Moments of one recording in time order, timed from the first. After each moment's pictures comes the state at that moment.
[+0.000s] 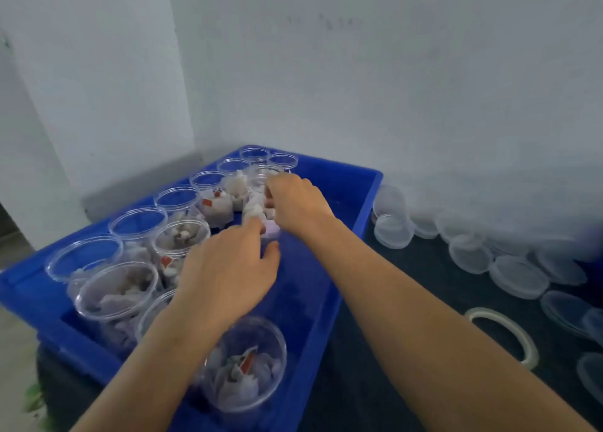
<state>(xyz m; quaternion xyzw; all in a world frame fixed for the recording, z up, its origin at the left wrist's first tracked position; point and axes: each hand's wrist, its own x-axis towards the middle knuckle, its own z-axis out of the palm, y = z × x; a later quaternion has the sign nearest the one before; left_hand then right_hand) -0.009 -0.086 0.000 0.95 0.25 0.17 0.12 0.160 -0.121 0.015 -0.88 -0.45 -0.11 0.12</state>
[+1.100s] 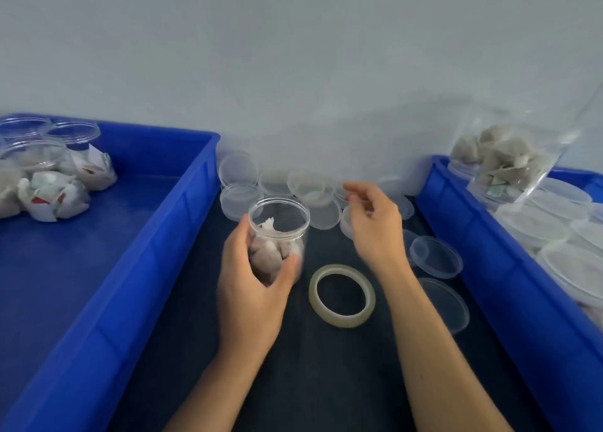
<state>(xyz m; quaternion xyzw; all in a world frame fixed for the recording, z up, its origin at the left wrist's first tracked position) 0.147 -0.292 -0.141 0.76 0.05 0.32 0.56 0.248 -0.461 -0.077 -0.84 -0.07 -0.18 0.51</state>
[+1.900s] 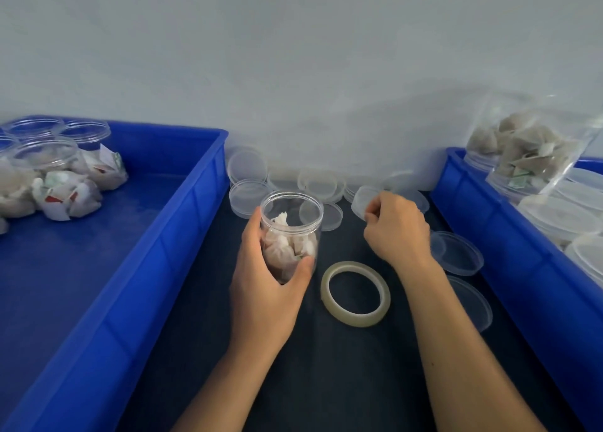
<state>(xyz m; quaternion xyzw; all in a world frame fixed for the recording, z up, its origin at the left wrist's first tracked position) 0.149 -0.292 -0.144 0.78 0.04 0.29 0.55 0.275 -0.481 -0.097 -0.96 0.00 -0.18 0.22</state>
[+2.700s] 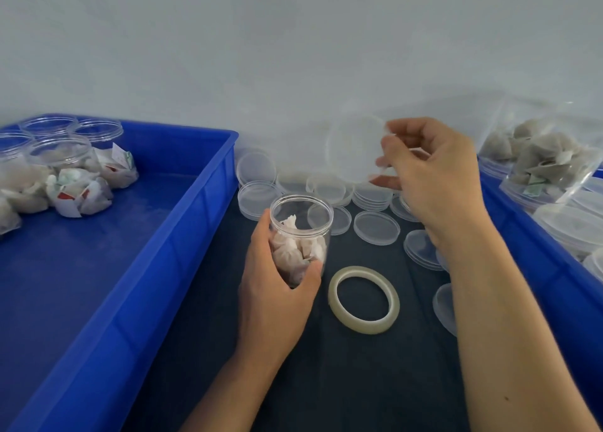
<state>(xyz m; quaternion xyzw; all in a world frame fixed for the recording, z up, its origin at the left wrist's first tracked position) 0.148 -0.292 -0.146 0.80 0.05 0.29 0.53 0.232 -0.463 0.003 -0.75 -0.11 -0.21 0.62</state>
